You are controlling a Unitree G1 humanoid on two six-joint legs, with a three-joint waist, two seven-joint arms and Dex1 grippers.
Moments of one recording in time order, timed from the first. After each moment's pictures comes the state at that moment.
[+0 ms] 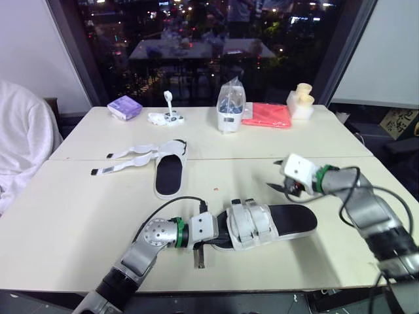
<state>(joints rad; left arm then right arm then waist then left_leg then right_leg) -0.36 0.37 -0.44 0.11 -0.07 -0.05 -0.99 -0.48 -0.89 0.15 0.16 -0.14 -0.09 0.78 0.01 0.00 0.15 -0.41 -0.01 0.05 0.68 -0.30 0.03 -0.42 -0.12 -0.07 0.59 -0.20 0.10</state>
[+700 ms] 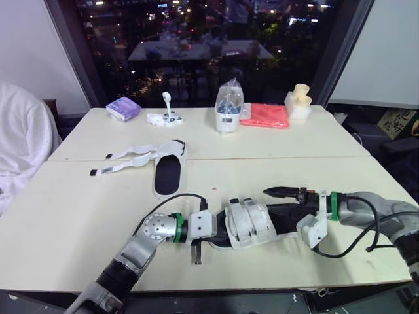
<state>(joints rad) -0.43 0.42 -0.42 0.14 -0.08 -0.07 -1.05 -0.58 -0.97 0.26 0.47 -0.79 -1.23 0.22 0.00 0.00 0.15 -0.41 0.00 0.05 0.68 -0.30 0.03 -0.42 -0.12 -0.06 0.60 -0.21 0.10</state>
